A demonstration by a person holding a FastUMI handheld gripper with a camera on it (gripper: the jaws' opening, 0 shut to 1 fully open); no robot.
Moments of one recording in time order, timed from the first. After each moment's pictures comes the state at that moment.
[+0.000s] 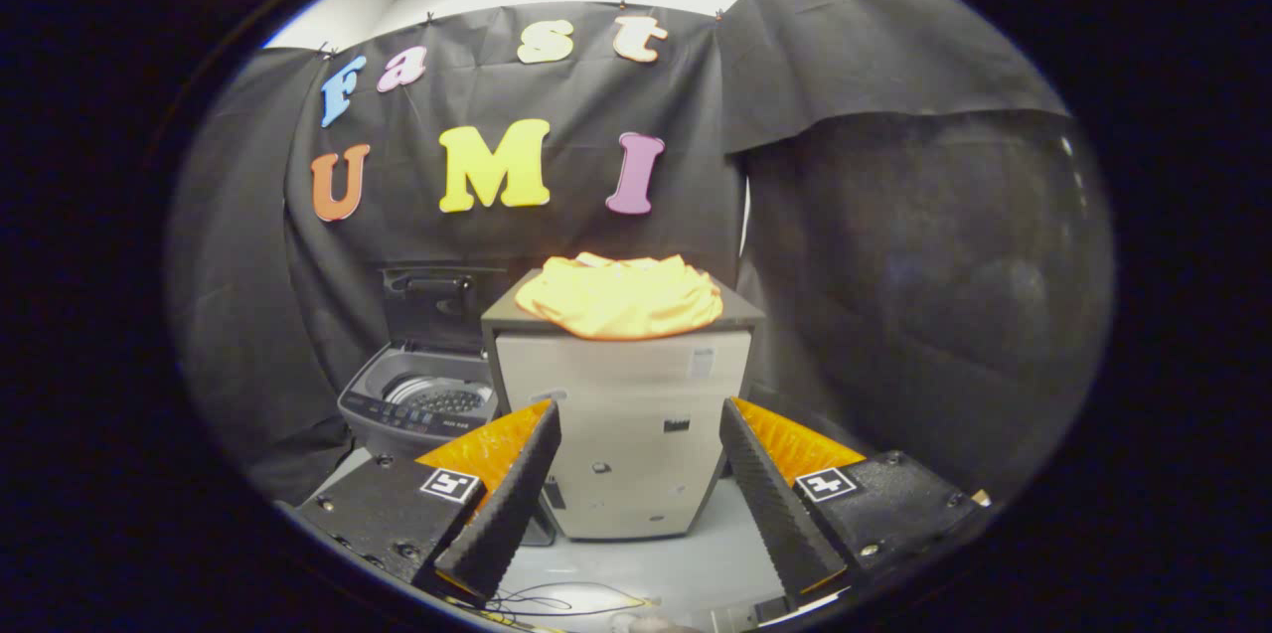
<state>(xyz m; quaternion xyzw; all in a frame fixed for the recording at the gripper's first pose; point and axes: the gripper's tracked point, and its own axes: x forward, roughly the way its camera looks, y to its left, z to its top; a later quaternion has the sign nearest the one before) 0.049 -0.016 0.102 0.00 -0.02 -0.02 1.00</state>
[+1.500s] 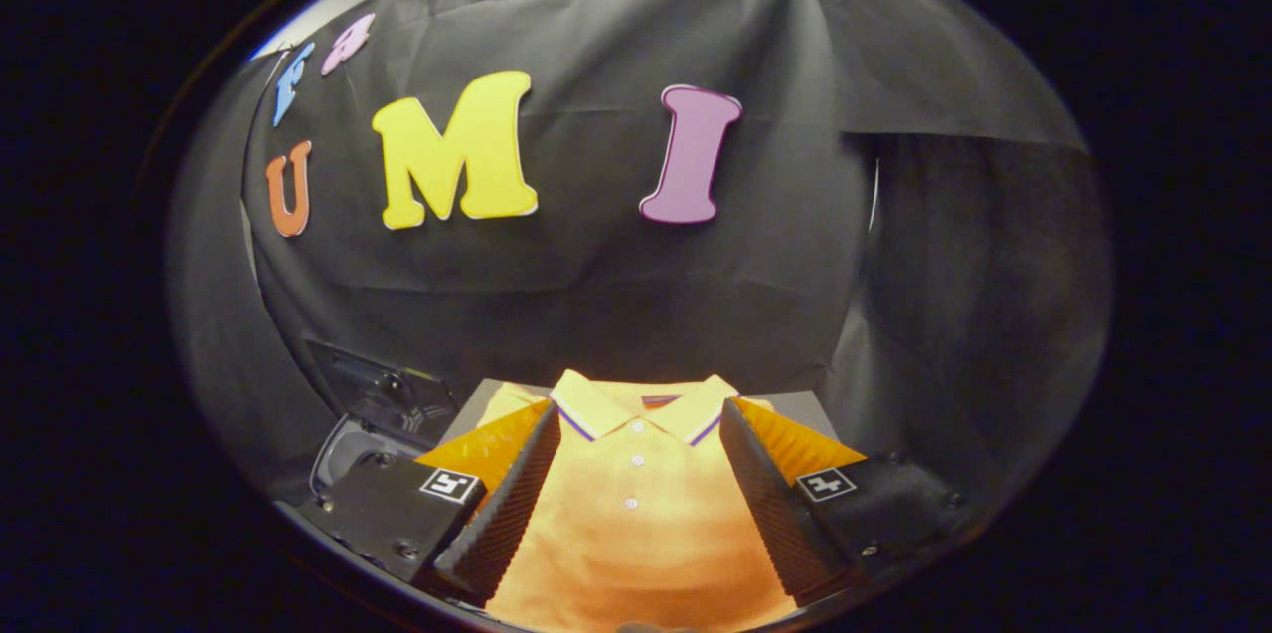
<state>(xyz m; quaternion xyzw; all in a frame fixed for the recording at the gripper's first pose) 0.432 0.010 0.299 -0.02 0.08 0.05 1.00</state>
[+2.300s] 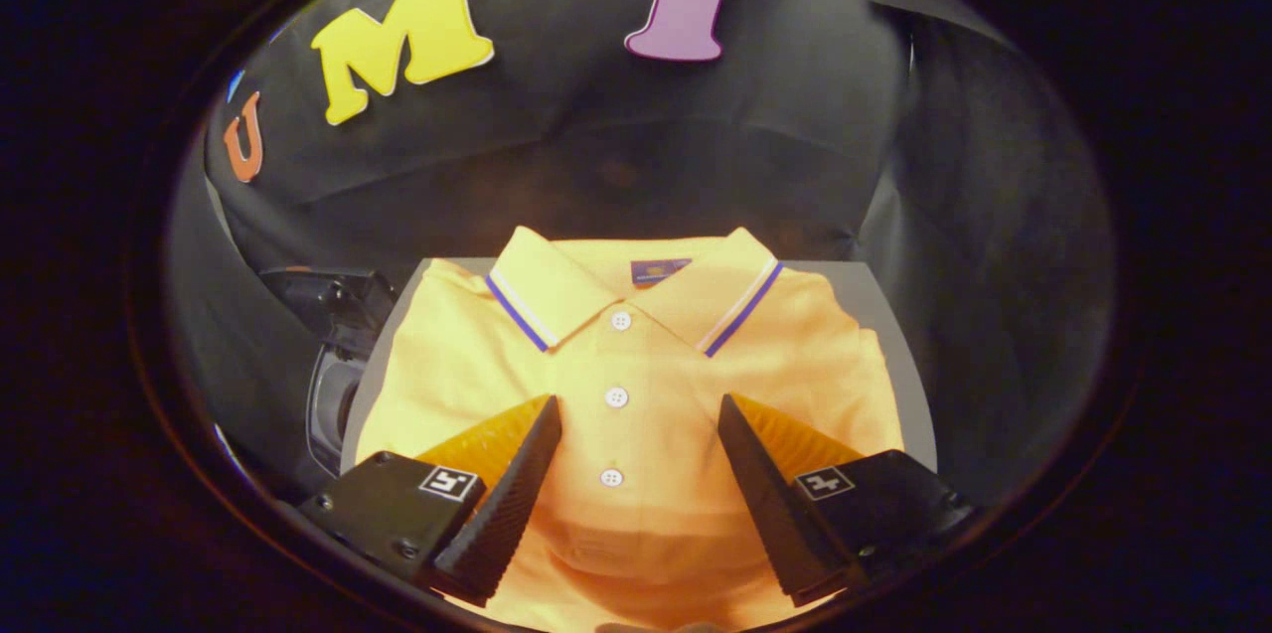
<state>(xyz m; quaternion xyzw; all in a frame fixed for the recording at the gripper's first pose) 0.472 0.002 0.202 -0.01 0.30 0.03 0.95</state>
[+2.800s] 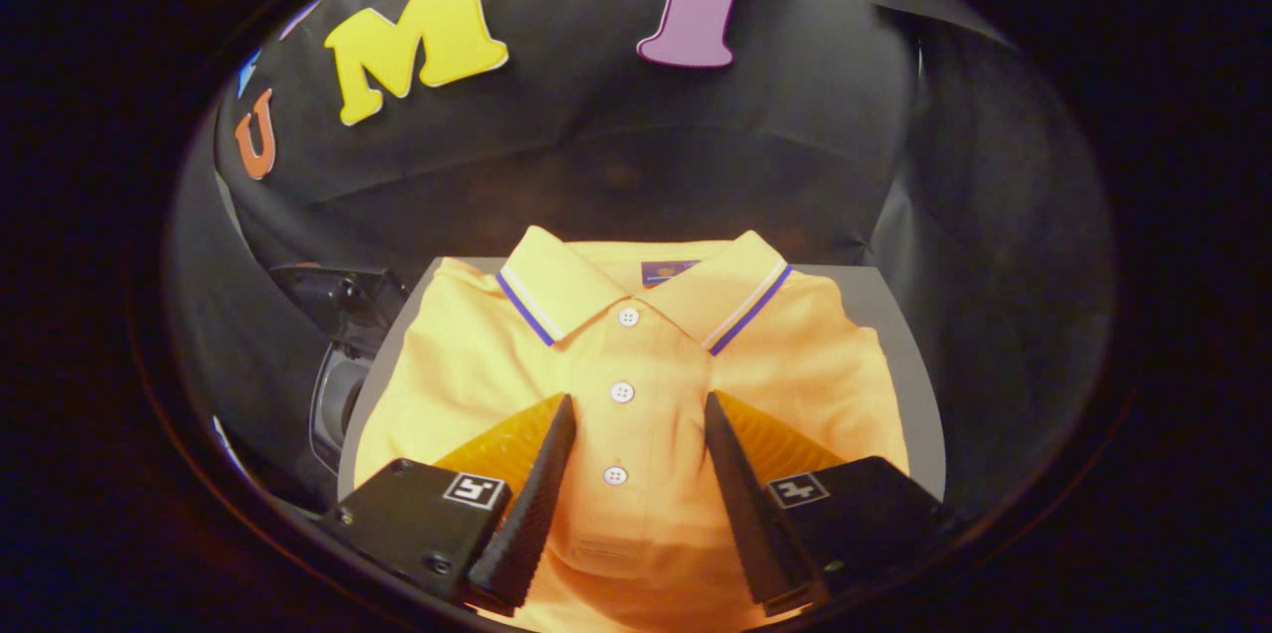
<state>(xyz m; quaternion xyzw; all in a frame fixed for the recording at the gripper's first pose) 0.472 0.007 0.201 -0.01 0.28 0.05 0.96</state>
